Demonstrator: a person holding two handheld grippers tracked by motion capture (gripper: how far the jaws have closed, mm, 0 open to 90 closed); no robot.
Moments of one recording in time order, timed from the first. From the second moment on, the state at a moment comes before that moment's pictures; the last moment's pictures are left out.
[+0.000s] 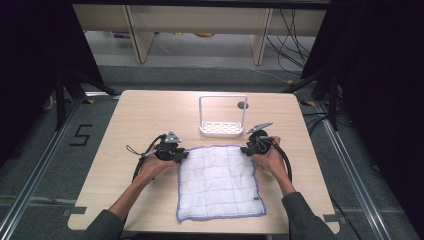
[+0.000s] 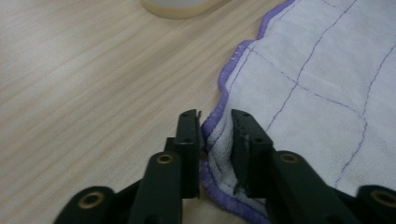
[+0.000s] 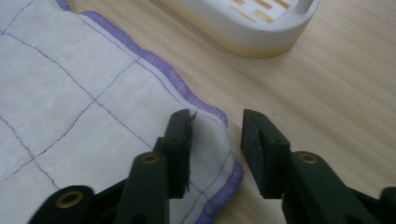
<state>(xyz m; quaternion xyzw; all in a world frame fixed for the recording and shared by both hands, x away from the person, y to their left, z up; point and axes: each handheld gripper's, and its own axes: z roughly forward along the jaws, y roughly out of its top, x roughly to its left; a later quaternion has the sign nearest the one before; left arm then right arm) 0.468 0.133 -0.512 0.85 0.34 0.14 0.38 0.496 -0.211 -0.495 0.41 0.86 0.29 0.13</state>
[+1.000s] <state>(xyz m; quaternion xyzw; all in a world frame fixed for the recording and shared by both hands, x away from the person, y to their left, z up) 0.475 0.139 -0.460 0.82 0.32 0.19 0.44 0.488 -0.218 -0.447 0.37 0.84 0.38 0.14</state>
